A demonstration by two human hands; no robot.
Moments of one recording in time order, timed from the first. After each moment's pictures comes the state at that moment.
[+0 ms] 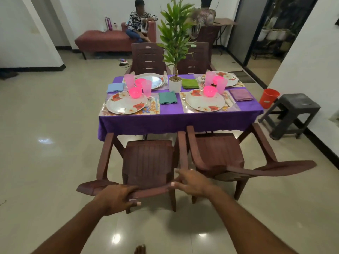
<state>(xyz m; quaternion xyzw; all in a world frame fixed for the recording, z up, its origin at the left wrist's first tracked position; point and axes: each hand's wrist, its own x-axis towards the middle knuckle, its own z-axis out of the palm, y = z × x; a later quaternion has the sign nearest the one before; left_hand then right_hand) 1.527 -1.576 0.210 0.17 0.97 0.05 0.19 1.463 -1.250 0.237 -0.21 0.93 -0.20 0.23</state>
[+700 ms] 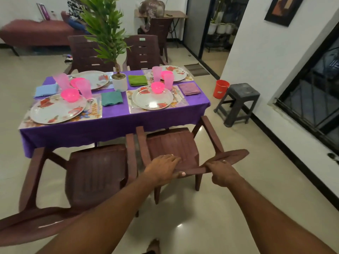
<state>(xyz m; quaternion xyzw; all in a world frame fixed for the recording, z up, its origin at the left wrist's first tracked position) 1.401 -1.181 0.235 0.34 0.93 0.04 0.11 1.436 -0.918 0.224 -0.06 0.98 0.04 0.20</state>
